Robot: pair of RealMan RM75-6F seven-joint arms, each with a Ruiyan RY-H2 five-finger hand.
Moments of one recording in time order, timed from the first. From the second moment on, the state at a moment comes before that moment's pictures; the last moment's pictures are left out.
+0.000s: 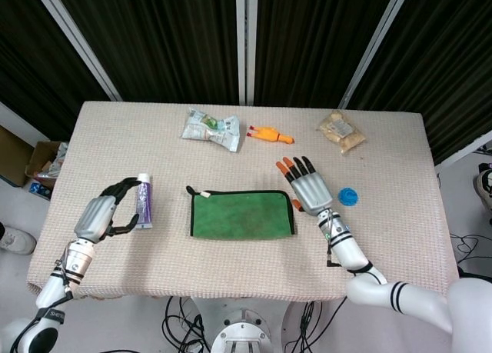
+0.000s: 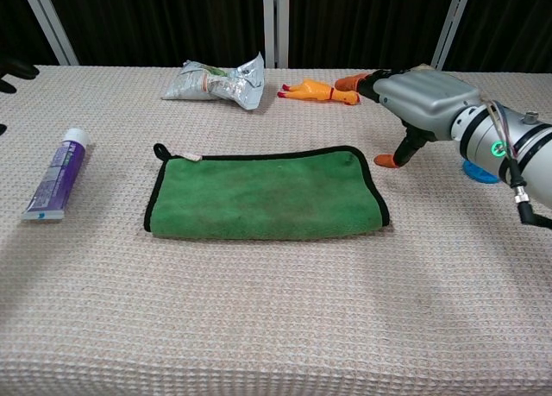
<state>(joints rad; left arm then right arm) -0.39 -1.22 -0.05 -1.74 1.32 1.19 -0.18 0.70 -1.68 0.20 -1.28 -1.25 0.97 -0.41</state>
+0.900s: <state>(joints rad) -0.29 -1.16 -0.01 -1.78 1.35 1.20 -0.30 0.69 -1.89 -0.11 -0.48 -1.82 1.33 0.21</state>
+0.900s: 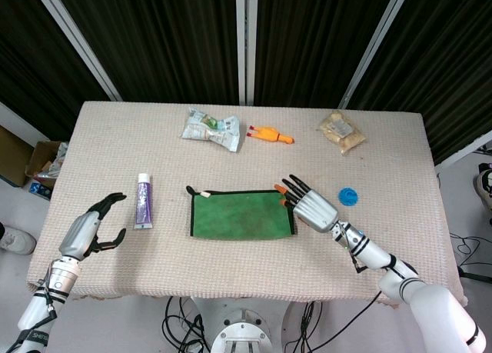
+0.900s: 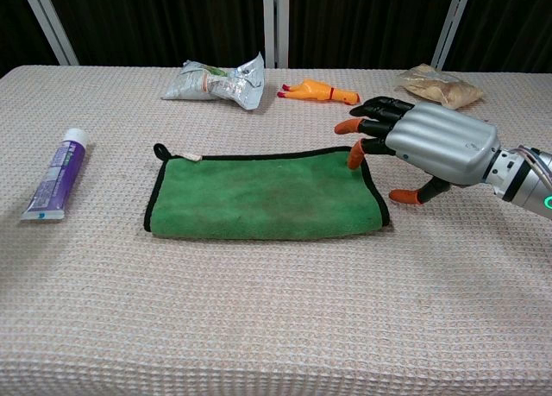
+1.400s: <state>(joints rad) -0.27 -1.13 -0.01 -1.77 1.39 1.20 -0.40 0.69 -2.02 -0.14 -0.26 -1.83 1.37 0.31</state>
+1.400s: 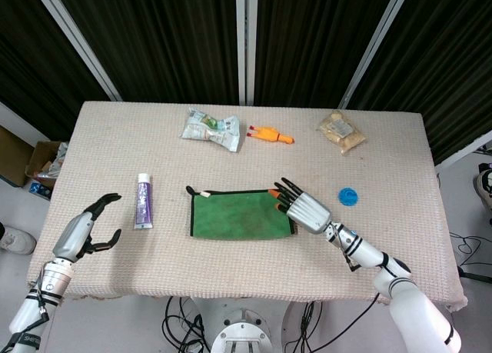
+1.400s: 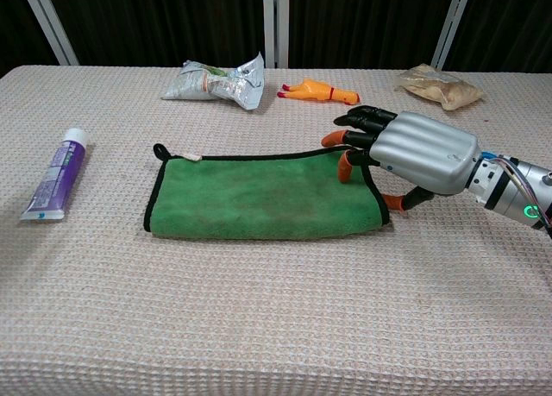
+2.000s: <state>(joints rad) -0.26 -1.11 -0.02 -1.79 1.41 1.19 -0.40 0.70 -2.04 -0.15 -0.18 -1.81 1.46 0.34</state>
